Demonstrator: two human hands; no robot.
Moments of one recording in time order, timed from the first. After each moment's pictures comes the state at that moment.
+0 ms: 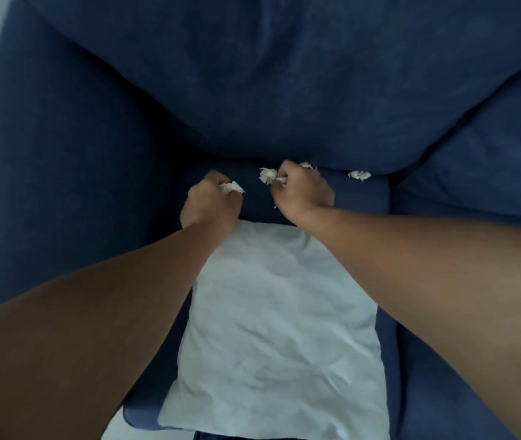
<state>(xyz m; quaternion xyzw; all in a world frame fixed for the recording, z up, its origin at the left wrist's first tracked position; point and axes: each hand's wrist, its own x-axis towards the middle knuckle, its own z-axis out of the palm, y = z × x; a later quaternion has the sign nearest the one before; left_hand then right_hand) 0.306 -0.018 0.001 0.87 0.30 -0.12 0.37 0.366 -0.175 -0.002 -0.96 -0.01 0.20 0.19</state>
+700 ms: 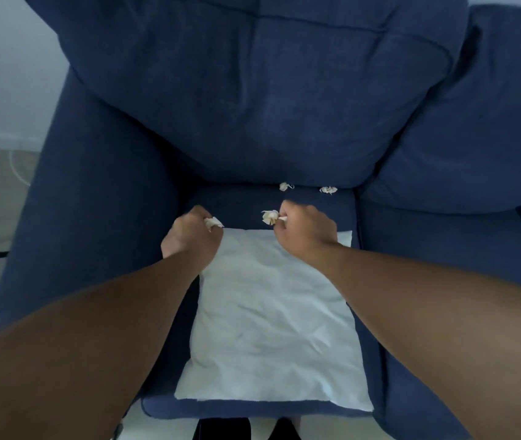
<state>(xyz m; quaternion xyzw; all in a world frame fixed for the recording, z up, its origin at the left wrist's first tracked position) 0.240 -0.007 0.084 0.92 0.25 -0.14 0.25 0.279 -0.211 0.098 -0.98 -0.04 0.16 0.12</state>
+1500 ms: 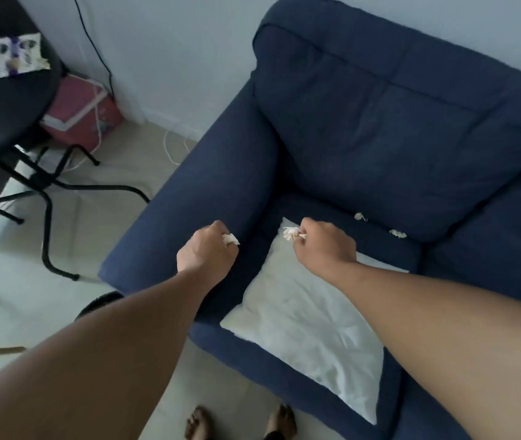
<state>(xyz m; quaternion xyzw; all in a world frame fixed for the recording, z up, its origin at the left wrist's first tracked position) 0.047 0.031 0.174 0.89 0.38 -0.06 0.24 0.176 -0.149 0.175 -0.95 -0.24 0.15 0.09</state>
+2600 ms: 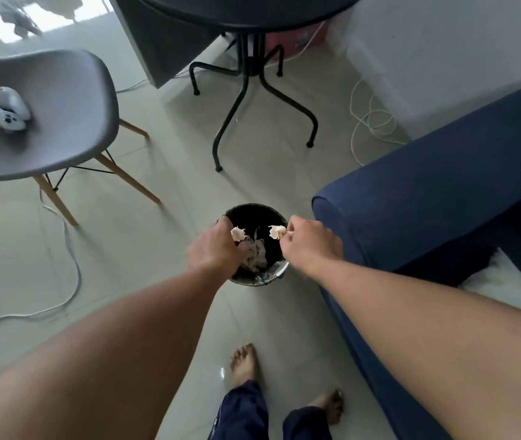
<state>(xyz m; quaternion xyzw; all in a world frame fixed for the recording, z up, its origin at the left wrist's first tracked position) -0.333 0.221 0.087 0.69 0.66 -0.09 0.26 -0.170 0.163 0.103 -0.83 -0.48 0.27 -0.01</state>
